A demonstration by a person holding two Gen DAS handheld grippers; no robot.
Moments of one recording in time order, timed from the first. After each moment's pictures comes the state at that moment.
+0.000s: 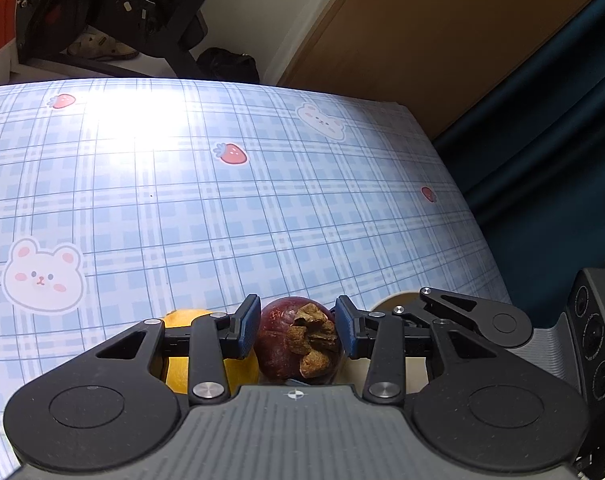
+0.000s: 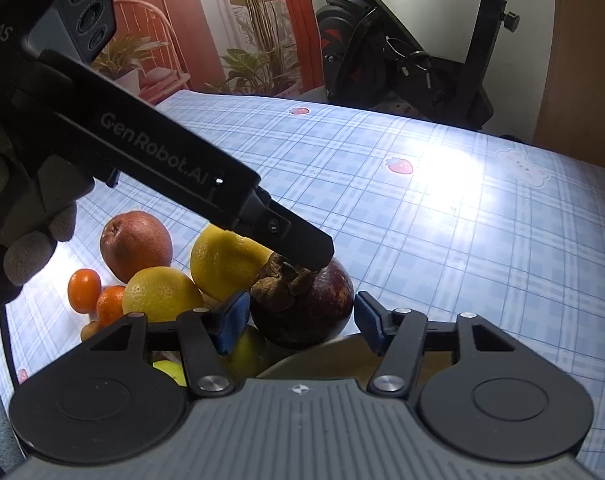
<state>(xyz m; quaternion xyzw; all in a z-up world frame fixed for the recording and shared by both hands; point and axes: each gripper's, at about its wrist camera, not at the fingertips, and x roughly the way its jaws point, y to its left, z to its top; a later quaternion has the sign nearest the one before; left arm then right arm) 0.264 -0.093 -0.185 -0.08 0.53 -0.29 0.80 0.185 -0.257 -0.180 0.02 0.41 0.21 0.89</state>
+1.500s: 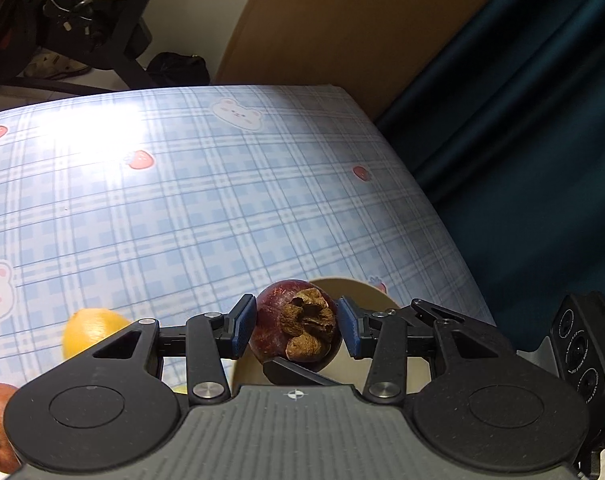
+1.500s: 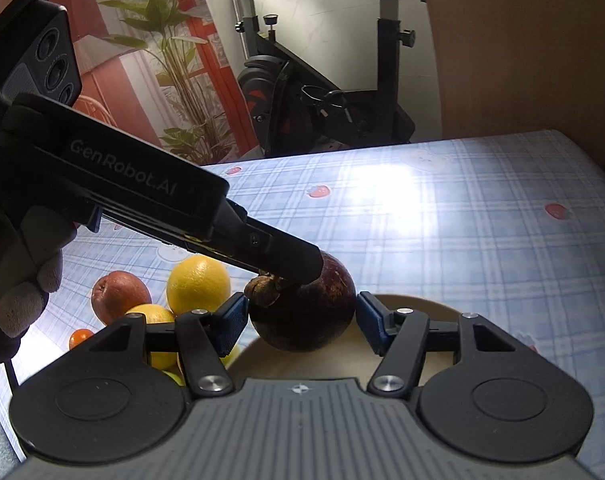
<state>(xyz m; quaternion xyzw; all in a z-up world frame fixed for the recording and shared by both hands) 0.232 -0.166 -0.172 -0.04 0.52 -0.34 0.79 0.116 -0.306 -0.162 0.13 0.35 0.10 0.92</state>
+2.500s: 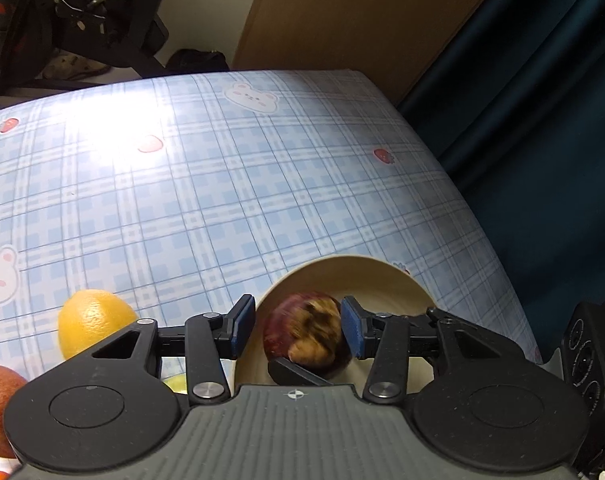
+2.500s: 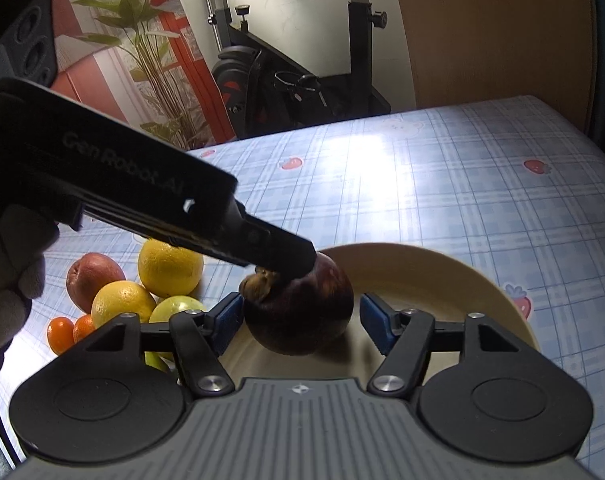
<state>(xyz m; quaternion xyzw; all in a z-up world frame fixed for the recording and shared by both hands) 0.223 -0.178 -0.186 -0.02 0.52 -0.30 0.80 0.114 -0.303 -0.181 0.14 0.37 0.07 0.91</state>
